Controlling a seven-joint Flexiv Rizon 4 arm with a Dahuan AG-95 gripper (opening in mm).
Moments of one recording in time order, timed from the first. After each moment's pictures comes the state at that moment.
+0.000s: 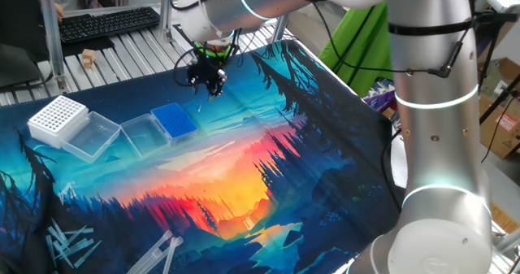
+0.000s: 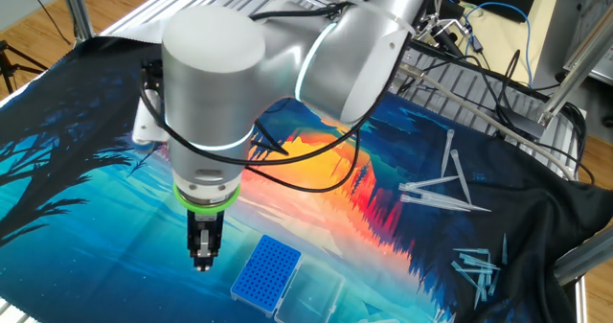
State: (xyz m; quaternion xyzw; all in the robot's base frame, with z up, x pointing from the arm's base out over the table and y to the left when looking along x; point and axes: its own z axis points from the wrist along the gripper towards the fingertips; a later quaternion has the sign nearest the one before) arm 0.691 -0.012 0.055 0.44 0.89 0.00 0.06
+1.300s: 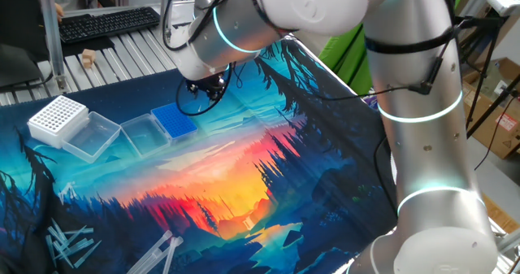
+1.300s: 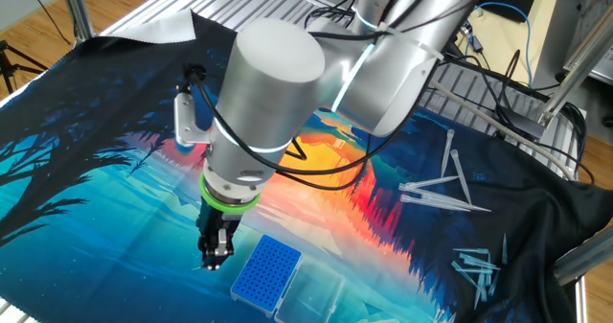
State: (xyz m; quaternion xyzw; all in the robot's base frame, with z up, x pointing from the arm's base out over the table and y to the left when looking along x) arm 0.686 -0.010 0.043 0.40 0.91 -0.02 0.13
